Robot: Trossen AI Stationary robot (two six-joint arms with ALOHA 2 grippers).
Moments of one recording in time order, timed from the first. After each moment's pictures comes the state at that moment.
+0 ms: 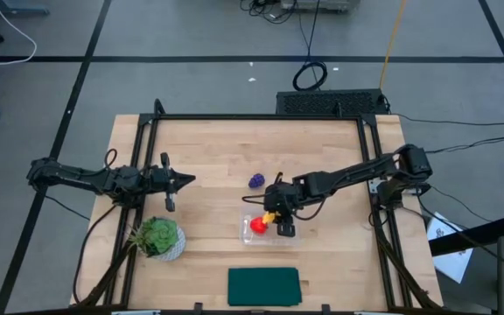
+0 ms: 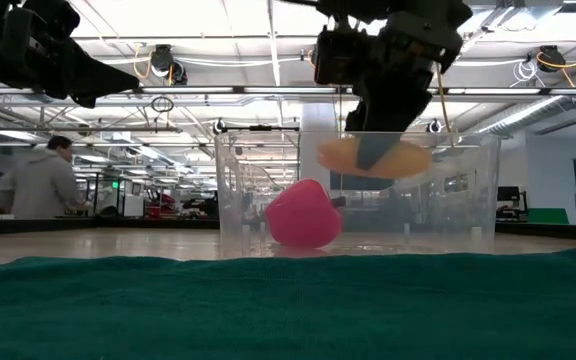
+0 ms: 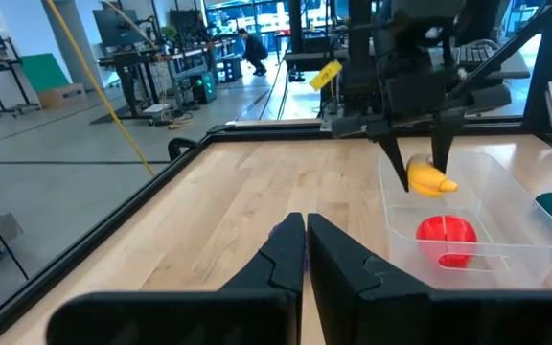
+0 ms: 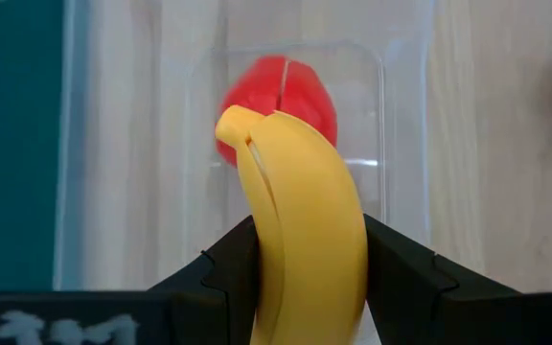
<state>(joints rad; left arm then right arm) -0.16 0.31 0.13 0.10 -0.34 0.07 0.13 1.73 1.16 -0.53 -0.13 0.22</state>
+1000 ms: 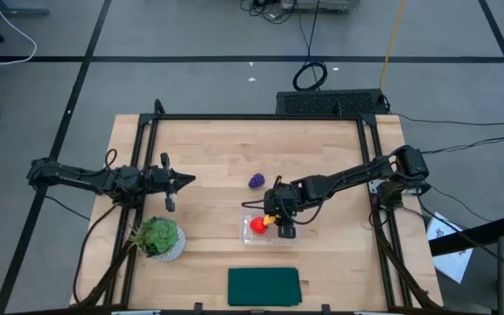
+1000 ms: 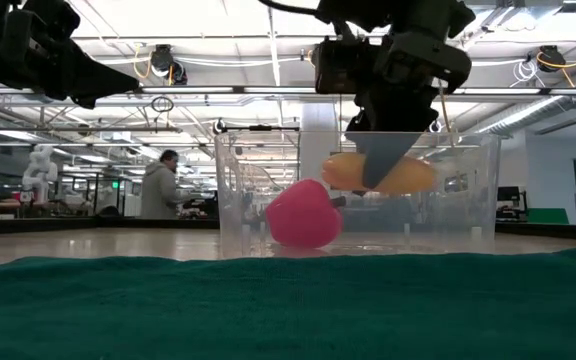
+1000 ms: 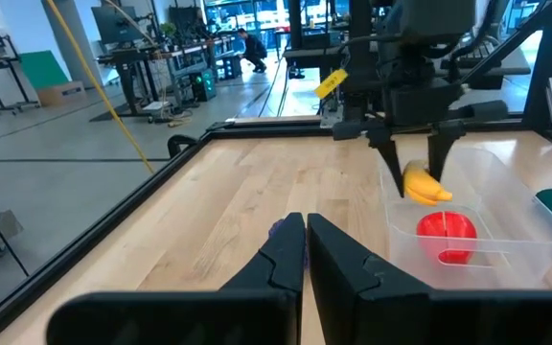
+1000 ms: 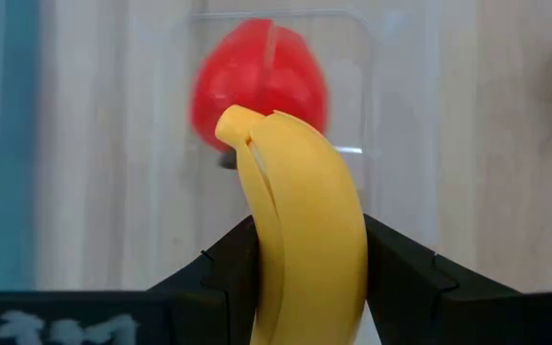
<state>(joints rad) -0.16 0.31 0.13 0.09 -0.34 0.07 0.15 1.76 1.16 -0.54 -0.08 0.18</state>
